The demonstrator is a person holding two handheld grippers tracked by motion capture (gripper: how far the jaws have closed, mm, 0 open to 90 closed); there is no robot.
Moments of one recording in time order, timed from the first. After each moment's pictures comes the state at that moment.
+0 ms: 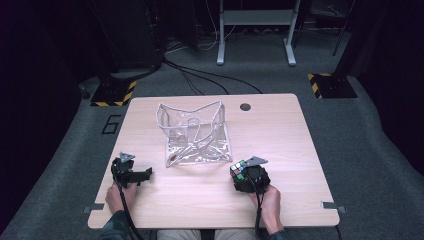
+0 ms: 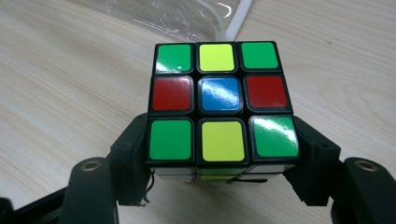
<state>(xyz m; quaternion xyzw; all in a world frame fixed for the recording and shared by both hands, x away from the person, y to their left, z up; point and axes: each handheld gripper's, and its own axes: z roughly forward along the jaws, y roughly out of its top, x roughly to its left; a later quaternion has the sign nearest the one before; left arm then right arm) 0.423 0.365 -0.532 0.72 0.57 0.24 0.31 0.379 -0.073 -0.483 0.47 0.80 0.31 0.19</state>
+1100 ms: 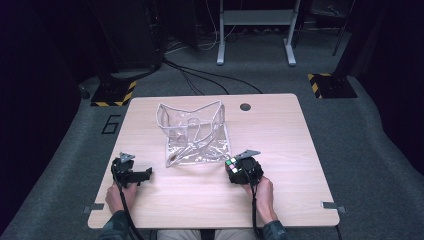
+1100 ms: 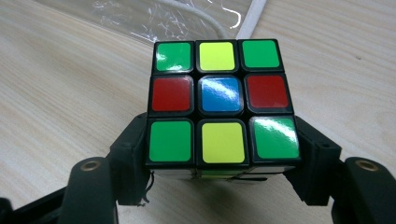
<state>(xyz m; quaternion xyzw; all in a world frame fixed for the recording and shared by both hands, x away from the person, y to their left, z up) 0.423 0.365 -0.532 0.72 0.57 0.24 0.31 0.411 -0.061 -0.495 0.47 0.81 0.31 0.17</state>
